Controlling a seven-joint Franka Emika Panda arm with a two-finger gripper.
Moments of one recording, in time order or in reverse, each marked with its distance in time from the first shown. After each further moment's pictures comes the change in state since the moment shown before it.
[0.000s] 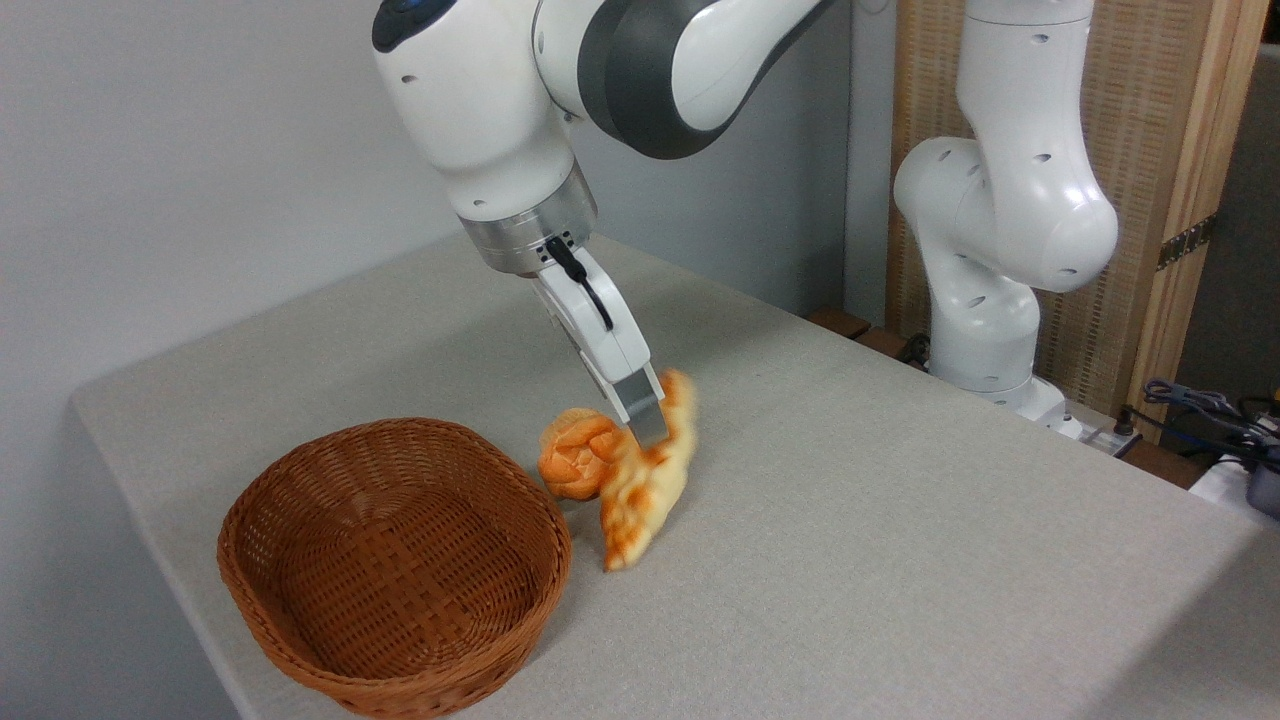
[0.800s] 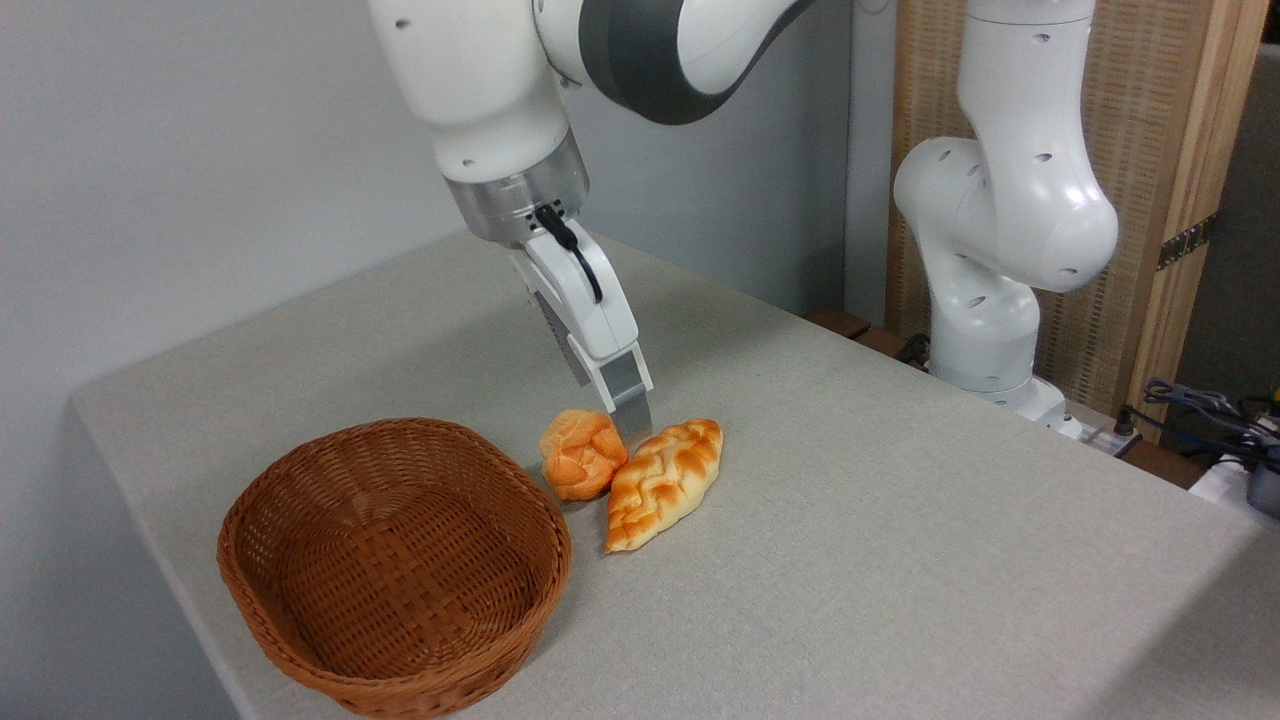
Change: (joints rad) arm 0.005 -0.010 0.009 0.050 0.000 0.023 0.000
